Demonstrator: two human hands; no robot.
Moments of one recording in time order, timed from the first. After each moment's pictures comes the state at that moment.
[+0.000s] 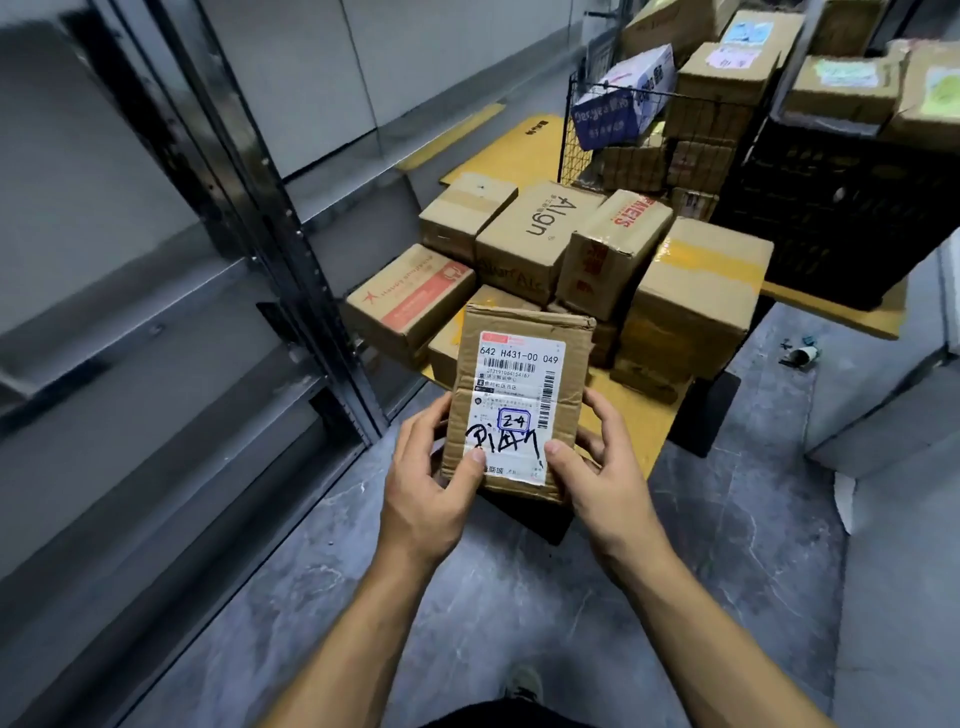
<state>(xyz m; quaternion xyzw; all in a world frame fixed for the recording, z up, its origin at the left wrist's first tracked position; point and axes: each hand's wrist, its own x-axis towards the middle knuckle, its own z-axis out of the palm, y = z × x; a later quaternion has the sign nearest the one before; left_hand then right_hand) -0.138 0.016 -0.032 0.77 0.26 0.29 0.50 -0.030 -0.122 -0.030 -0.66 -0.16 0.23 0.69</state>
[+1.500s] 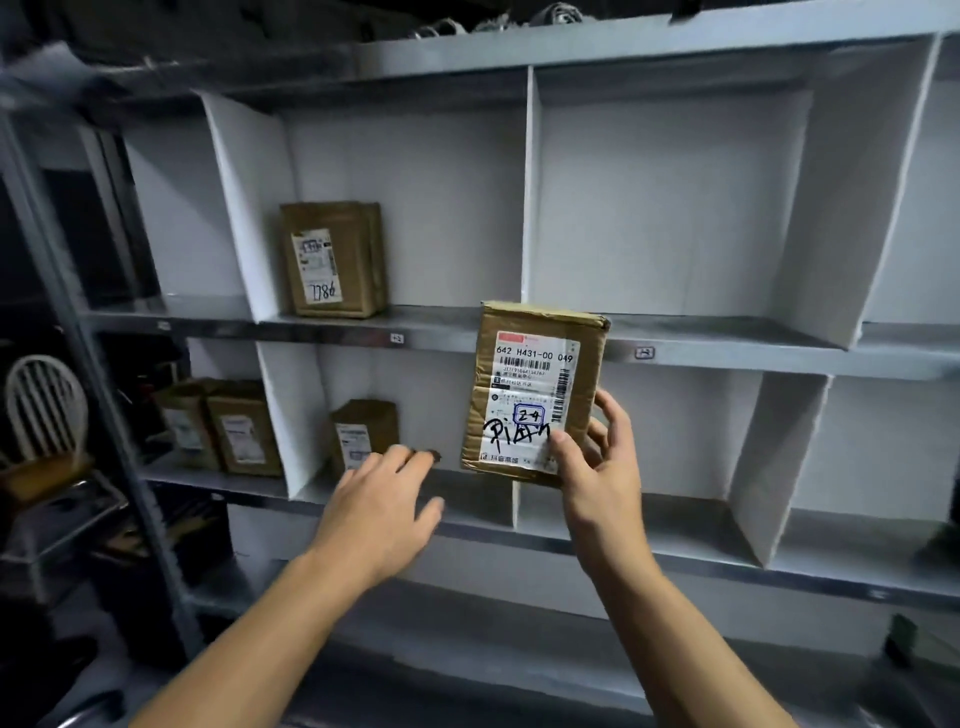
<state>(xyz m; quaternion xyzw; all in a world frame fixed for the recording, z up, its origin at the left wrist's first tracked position) -0.805 0.210 0.175 0.68 0.70 0.18 -0.12 -0.606 0.264 0.176 -0.28 -0.53 0.45 0.66</state>
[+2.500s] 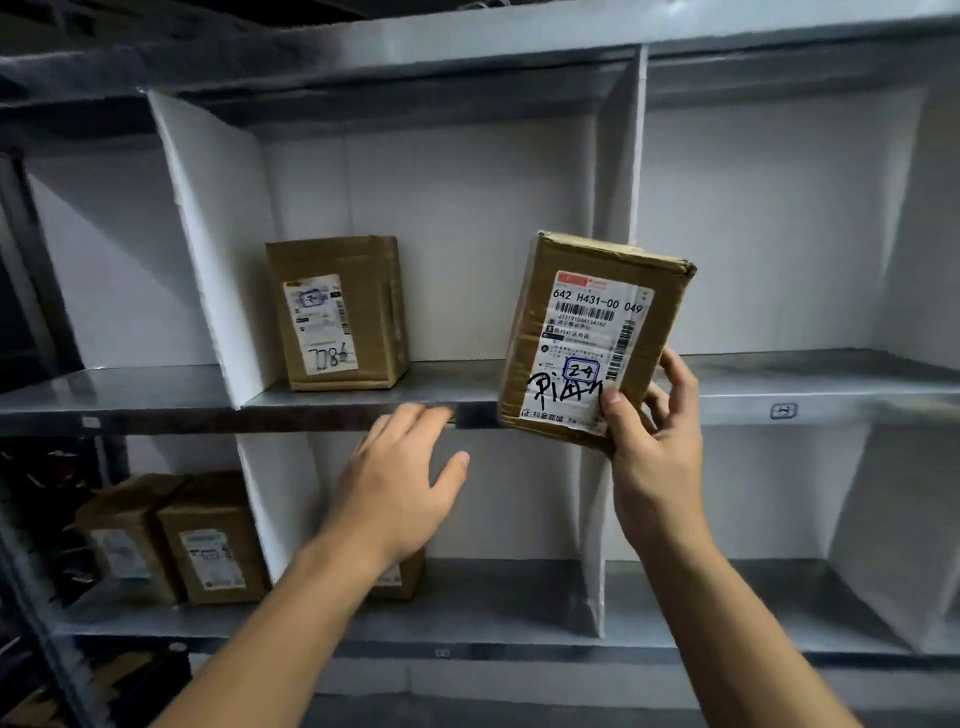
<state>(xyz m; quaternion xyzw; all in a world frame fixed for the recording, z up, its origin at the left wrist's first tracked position) -0.964 0.378 0.232 0.72 0.59 0.36 -0.10 -0.750 0.412 0.228 -0.23 -0.48 0.38 0.76</state>
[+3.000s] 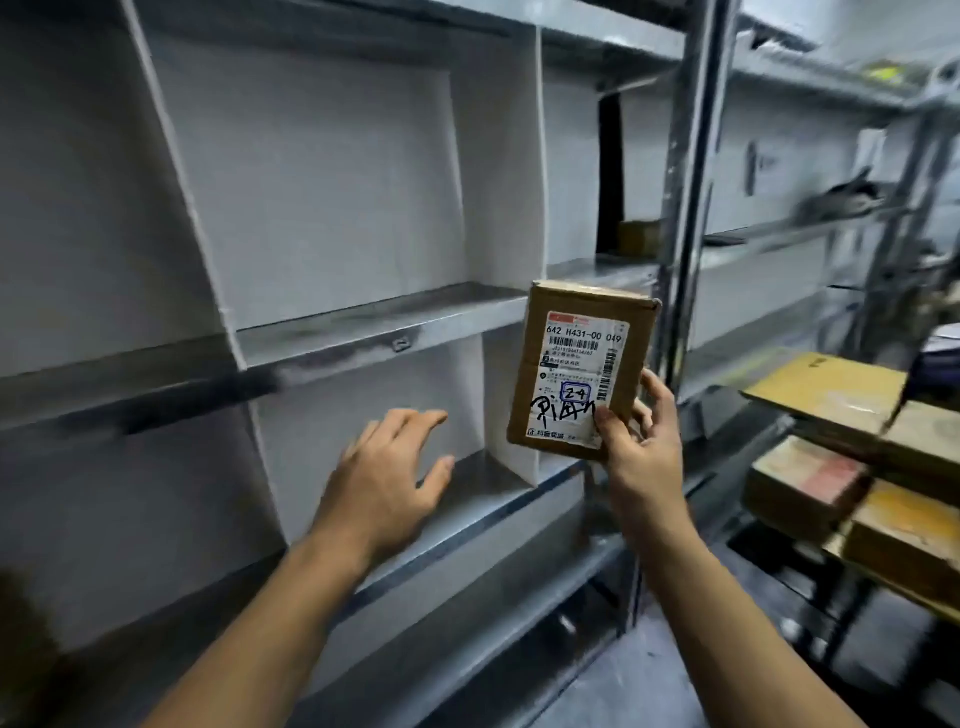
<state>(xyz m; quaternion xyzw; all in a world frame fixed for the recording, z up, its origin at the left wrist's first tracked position) -0.699 0.387 0.173 0.89 0.33 0.32 0.03 -0.485 0.280 0.149 -0.46 -0.33 0.14 0.81</state>
